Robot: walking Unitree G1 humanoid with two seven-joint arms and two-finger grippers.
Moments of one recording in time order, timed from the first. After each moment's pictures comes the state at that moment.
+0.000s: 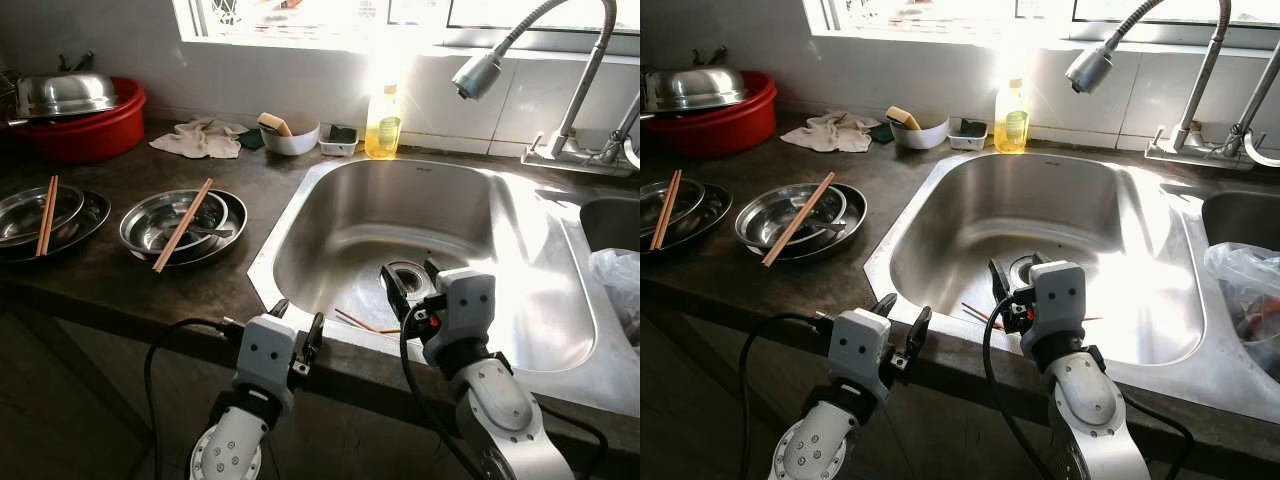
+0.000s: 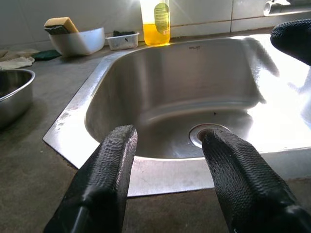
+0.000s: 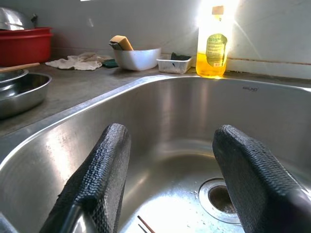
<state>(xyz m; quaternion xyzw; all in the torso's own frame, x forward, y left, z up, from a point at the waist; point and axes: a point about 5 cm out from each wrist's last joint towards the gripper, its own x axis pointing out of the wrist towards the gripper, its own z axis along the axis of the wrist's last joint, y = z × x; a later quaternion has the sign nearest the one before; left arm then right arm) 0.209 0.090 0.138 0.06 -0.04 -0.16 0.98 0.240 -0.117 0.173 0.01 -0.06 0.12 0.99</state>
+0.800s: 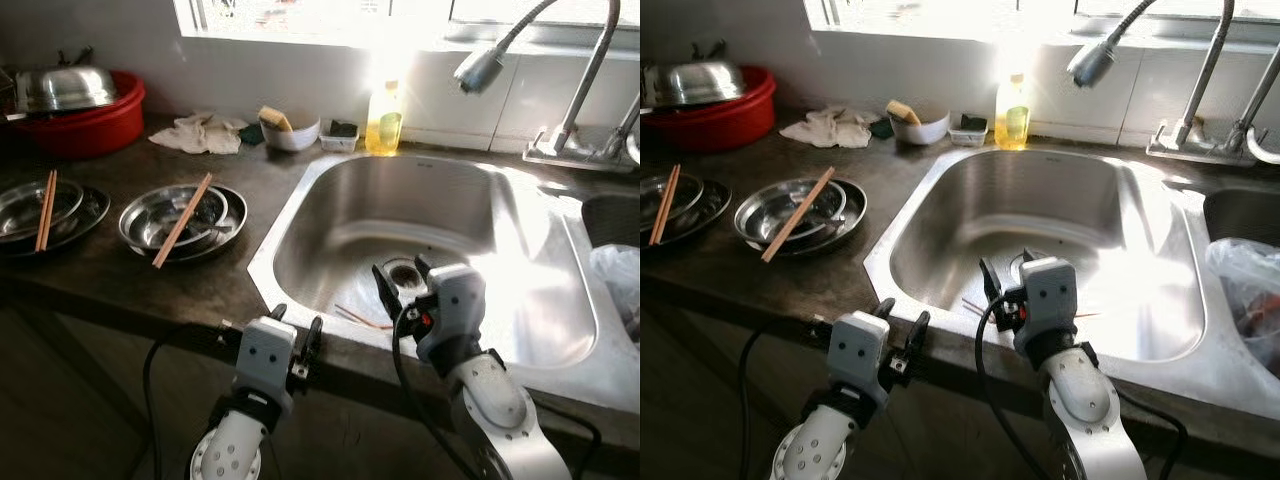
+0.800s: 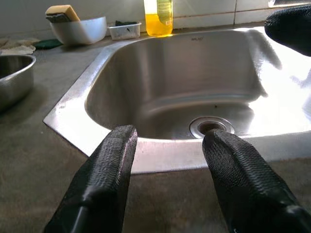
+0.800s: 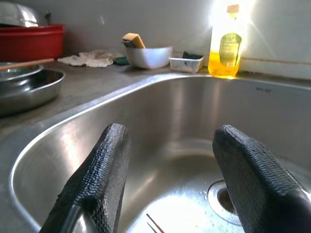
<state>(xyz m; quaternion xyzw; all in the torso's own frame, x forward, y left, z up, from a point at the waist) 0.208 0.091 0.135 0.06 -0.04 -0.16 0.98 0.241 -0.112 0.176 0.00 -0.07 0.13 0.99</state>
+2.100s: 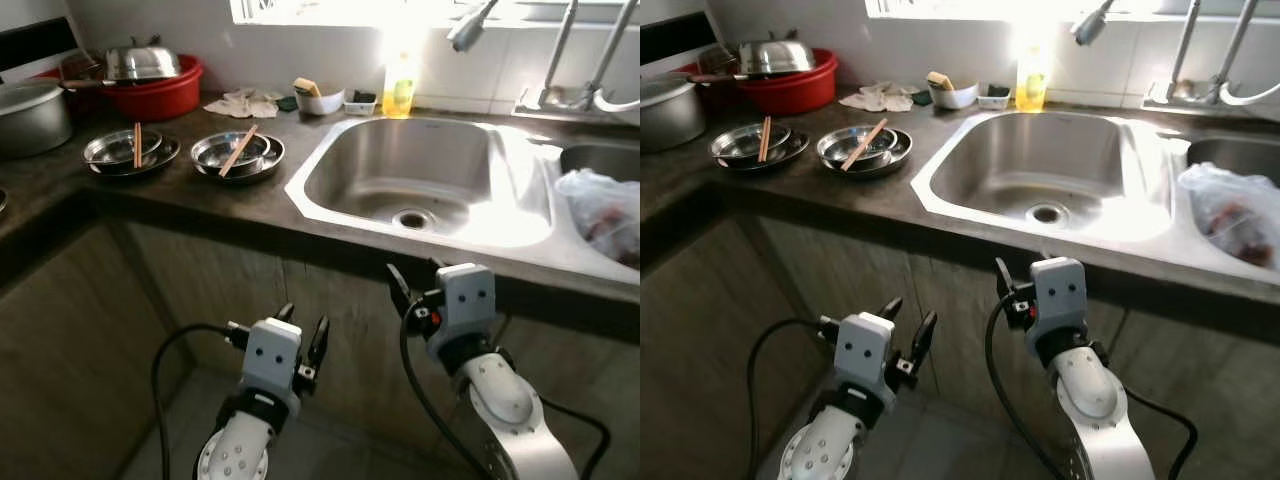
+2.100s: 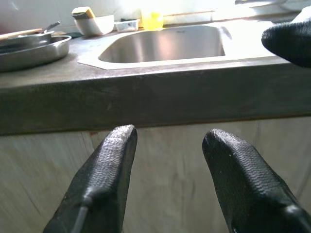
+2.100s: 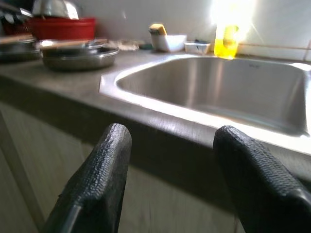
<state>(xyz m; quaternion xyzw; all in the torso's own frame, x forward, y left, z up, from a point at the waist) 0.207 0.086 0.133 0.05 -0.04 -0.16 0.98 0.245 -0.120 0.170 -0.01 -0.05 0.11 0.99</state>
